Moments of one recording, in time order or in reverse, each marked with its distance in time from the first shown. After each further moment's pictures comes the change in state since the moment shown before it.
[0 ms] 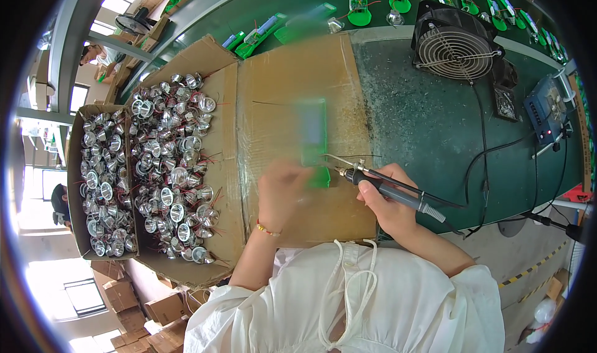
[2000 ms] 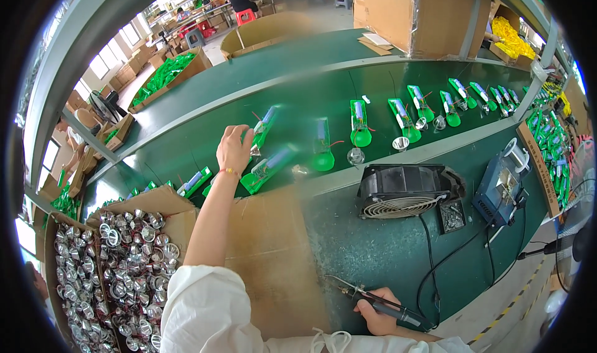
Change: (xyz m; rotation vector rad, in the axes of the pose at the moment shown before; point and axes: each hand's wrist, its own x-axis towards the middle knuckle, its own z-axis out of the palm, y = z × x) left_hand 0.386 0.035 0.049 0.356 0.341 0.474; right_hand 0.022 0.023 -0.060 -0.050 0.374 0.096
